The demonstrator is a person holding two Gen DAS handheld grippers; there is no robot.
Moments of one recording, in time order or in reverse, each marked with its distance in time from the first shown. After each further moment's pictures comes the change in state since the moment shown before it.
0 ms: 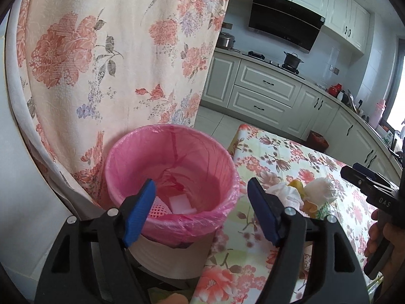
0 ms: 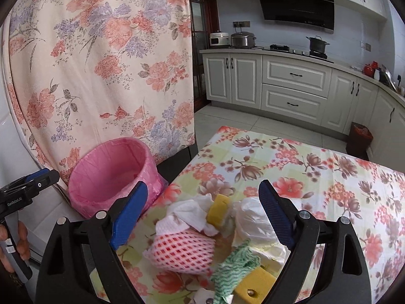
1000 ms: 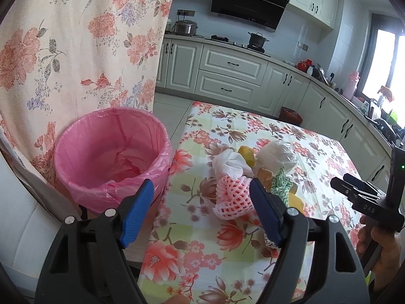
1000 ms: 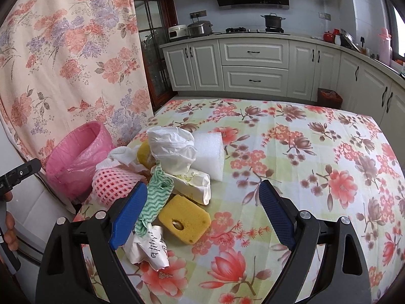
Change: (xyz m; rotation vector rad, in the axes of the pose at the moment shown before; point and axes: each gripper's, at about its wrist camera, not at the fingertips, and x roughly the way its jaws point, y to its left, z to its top) left arm -0.005 -0.085 -0.042 0.121 0.067 -0.132; right arm -0.055 -0.097 -0.094 0.163 0.045 -0.116
